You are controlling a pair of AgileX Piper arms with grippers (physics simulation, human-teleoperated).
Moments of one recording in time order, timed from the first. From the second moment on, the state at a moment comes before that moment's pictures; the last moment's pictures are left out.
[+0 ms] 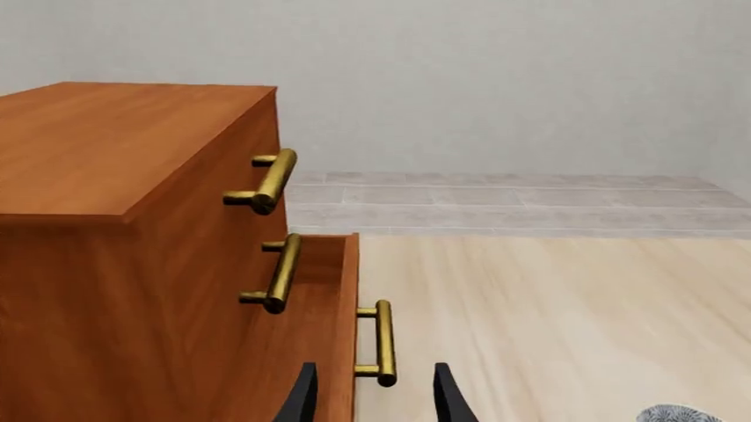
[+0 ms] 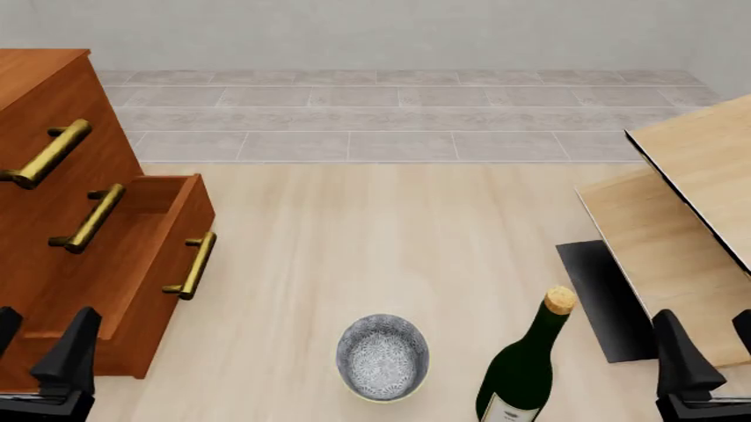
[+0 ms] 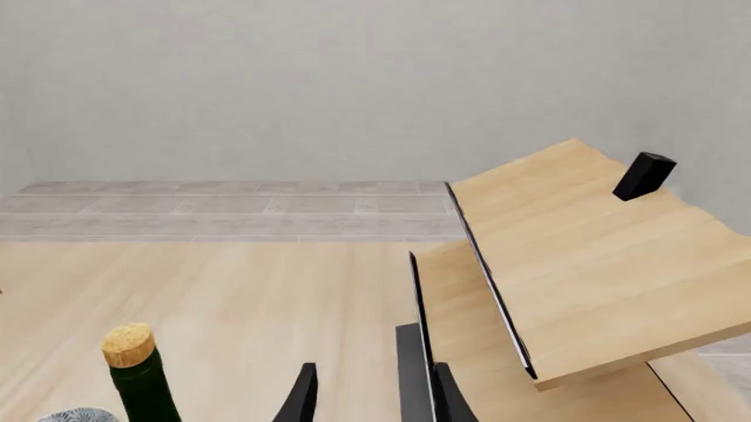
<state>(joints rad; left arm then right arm) -0.02 0.03 -0.03 0.02 -0.02 0.00 0.00 0.00 0.00 0.00</state>
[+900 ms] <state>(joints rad) -0.15 0.29 0.00 -0.21 -0.09 0.03 0.01 0.00 -0.01 -0.02</state>
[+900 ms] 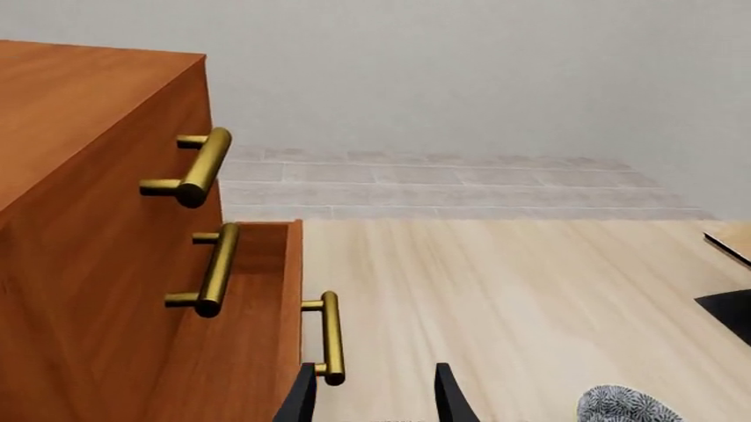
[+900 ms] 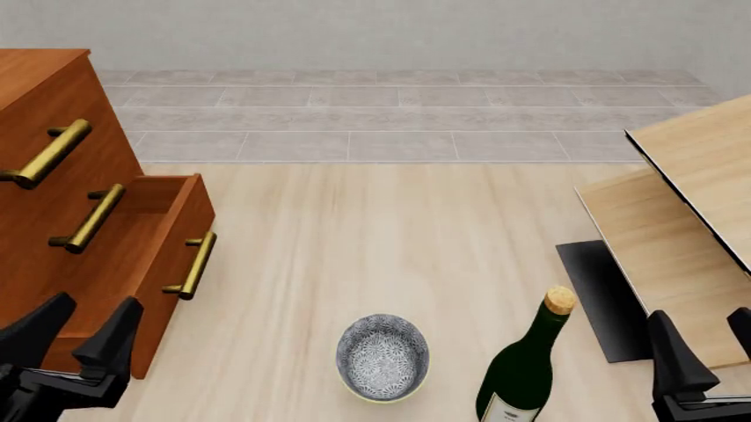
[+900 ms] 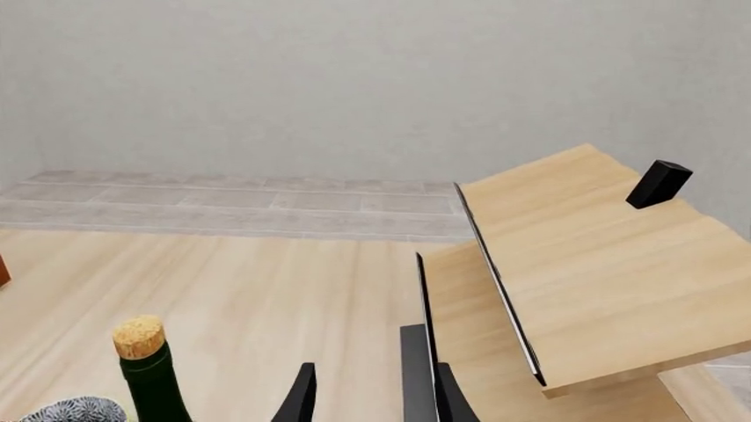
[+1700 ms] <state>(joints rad) -0.41 1.31 -0.03 -1.01 -0.16 0.03 0.04 0.00 -0.03 -0.04</state>
